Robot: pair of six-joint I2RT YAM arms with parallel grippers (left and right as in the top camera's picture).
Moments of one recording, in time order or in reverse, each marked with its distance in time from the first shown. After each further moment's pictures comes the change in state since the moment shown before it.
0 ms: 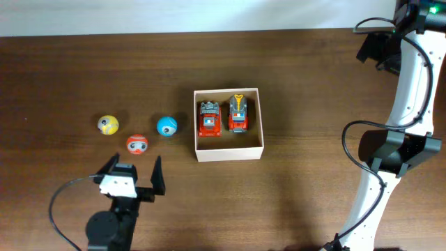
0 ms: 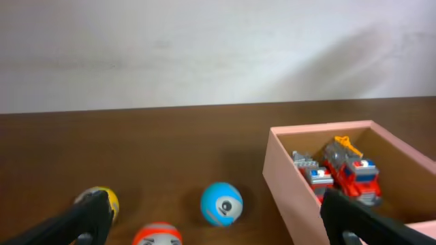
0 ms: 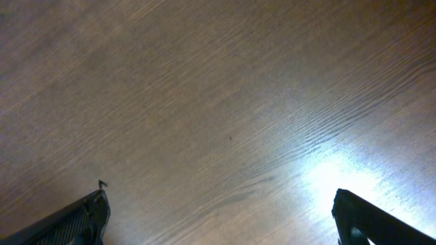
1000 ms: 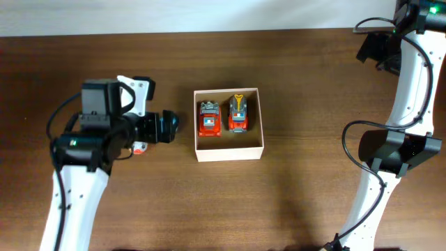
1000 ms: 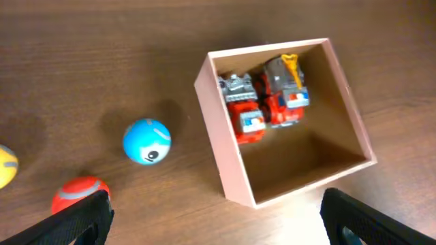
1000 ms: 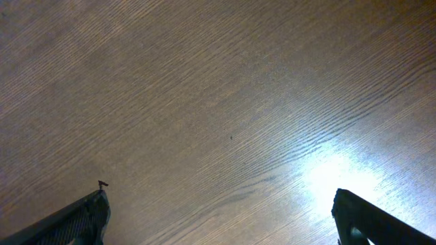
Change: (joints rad) left arm 0.006 1.114 1.027 -0.719 0.279 -0.004; right arm 0.000 0.000 0.000 0.000 -0.003 0.000
